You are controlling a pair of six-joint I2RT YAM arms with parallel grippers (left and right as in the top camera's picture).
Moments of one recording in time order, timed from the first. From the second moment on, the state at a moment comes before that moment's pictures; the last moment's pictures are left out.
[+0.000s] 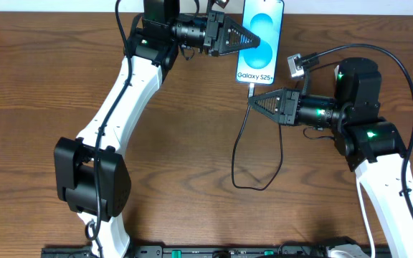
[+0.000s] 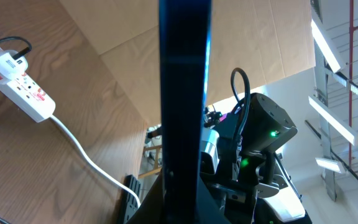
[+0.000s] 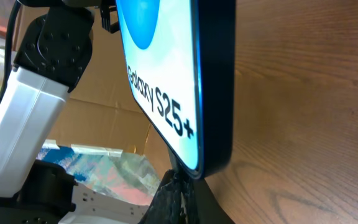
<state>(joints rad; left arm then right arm) -0.32 1.95 1.76 0.07 1.44 -0.98 0.17 1.25 1.11 -0.43 -1.00 0.62</state>
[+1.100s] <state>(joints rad) -0.32 1.95 1.76 0.07 1.44 -0.98 0.14 1.25 1.11 -0.44 -1.06 0.62</state>
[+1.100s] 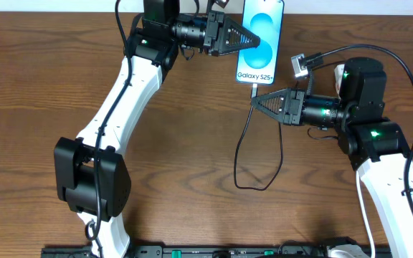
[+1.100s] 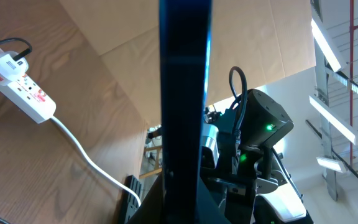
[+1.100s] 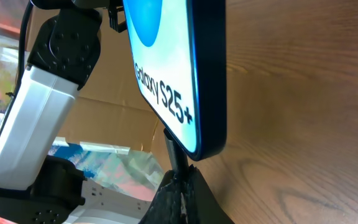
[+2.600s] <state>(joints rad) -0.32 1.95 1.76 0.07 1.43 -0.99 0.14 1.25 1.11 -0.43 -1.06 0.64</state>
